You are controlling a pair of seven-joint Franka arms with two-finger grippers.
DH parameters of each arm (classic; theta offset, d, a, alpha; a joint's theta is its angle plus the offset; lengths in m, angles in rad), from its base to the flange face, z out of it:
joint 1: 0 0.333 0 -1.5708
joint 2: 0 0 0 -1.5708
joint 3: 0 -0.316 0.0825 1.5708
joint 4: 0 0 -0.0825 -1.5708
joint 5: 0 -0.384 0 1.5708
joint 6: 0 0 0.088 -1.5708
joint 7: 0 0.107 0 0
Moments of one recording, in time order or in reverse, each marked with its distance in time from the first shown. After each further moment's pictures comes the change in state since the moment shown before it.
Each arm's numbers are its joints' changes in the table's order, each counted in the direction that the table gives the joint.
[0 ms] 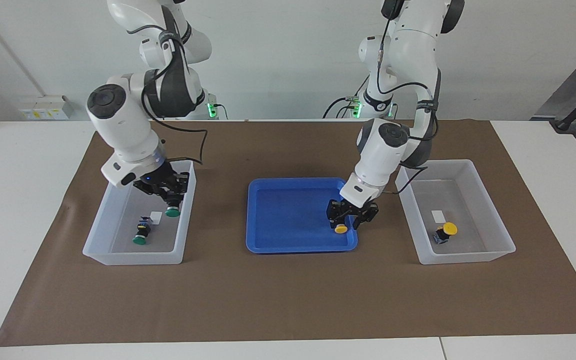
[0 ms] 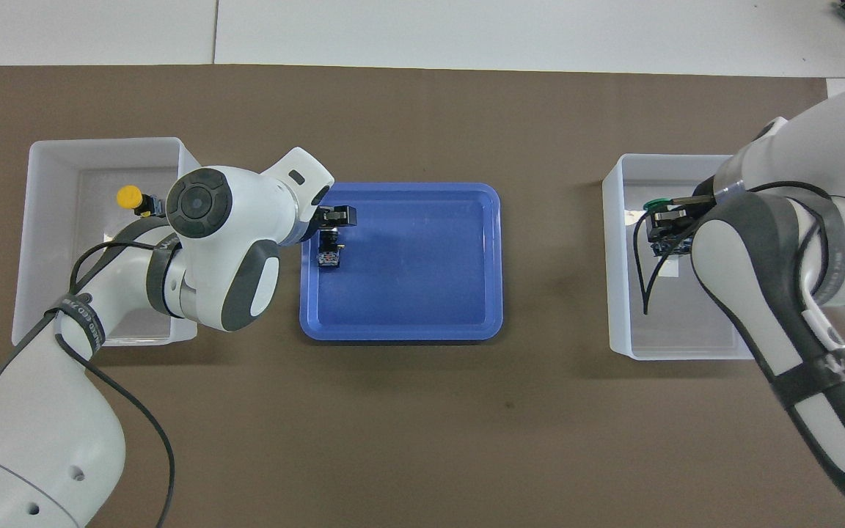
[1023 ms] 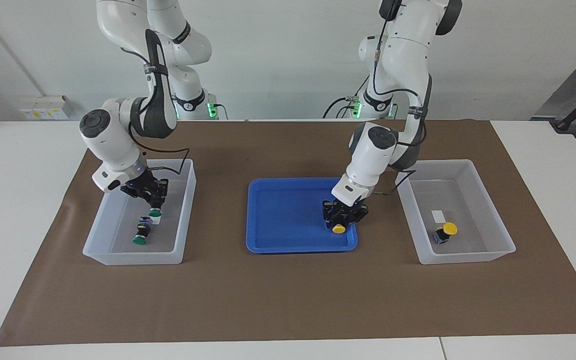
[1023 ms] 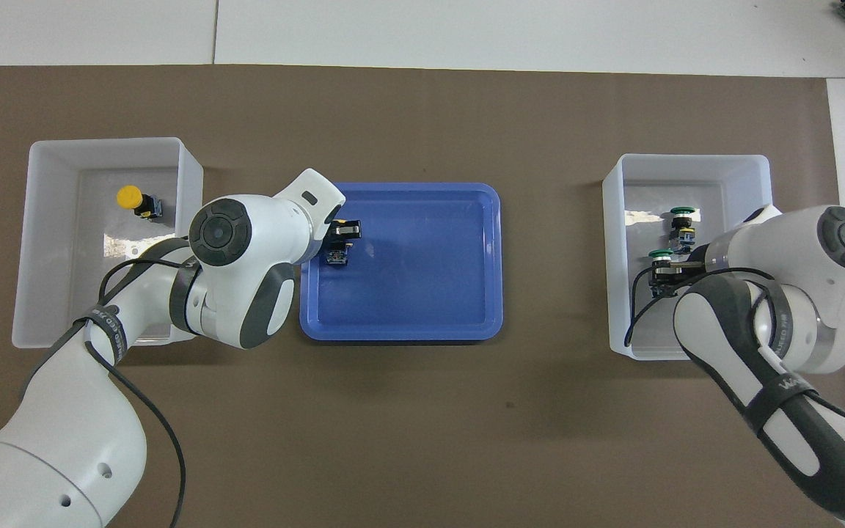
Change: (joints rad) left arm -0.025 0.014 -0.001 0.067 0.000 -0.121 -0.054; right arm -0.060 -0.028 -0.018 0.376 -0.005 -0.402 0.051
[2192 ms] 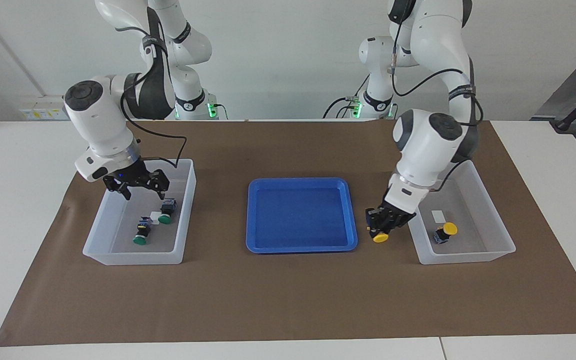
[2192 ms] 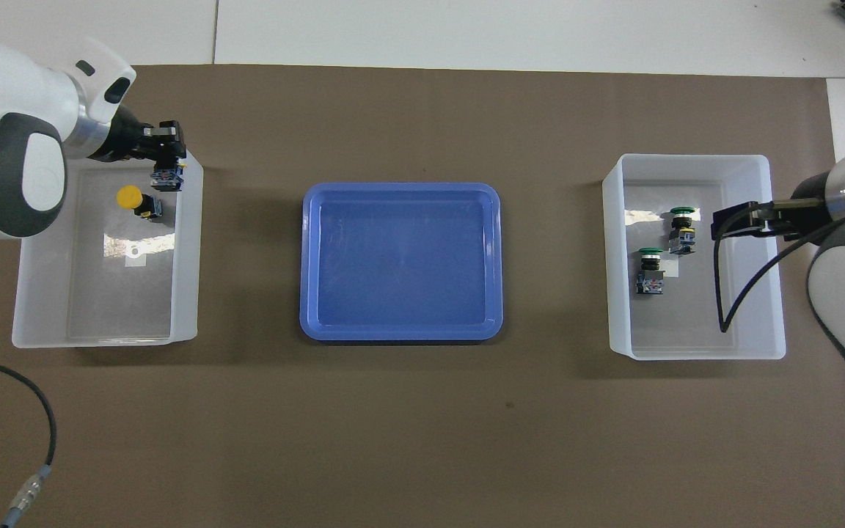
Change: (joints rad) left arm 0.341 -0.005 -0.032 -0.414 -0.002 0.534 0.333; right arm 0.015 -0.148 0.008 -0.448 0.082 0.574 0.027
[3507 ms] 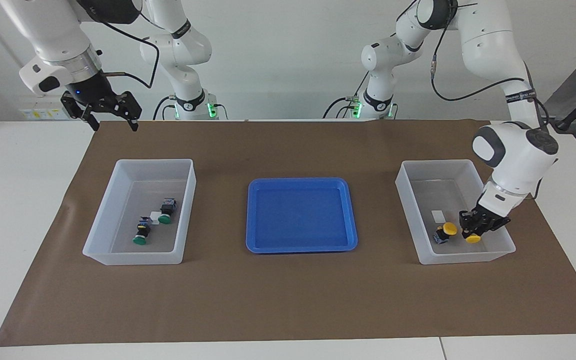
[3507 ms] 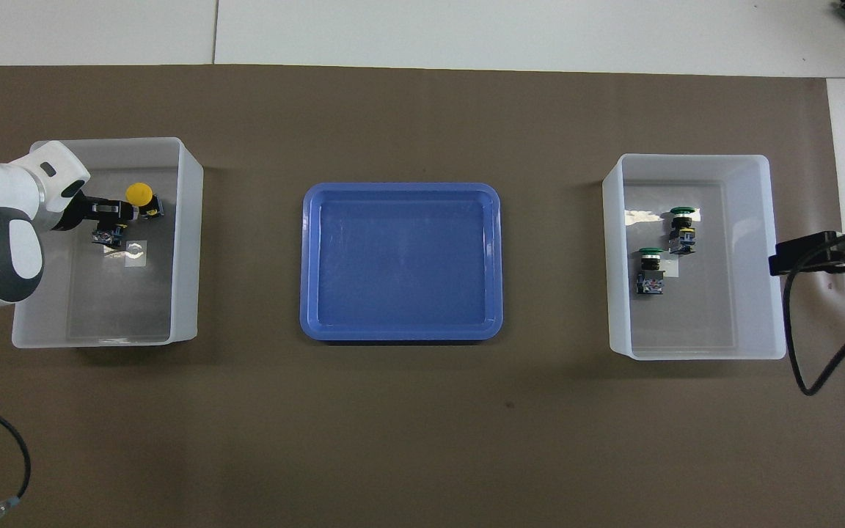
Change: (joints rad) left arm 0.192 0.013 0.003 0.344 -0.073 -0.366 0.280; right arm -0.076 -0.088 -0.071 -0.079 0.020 0.210 0.000
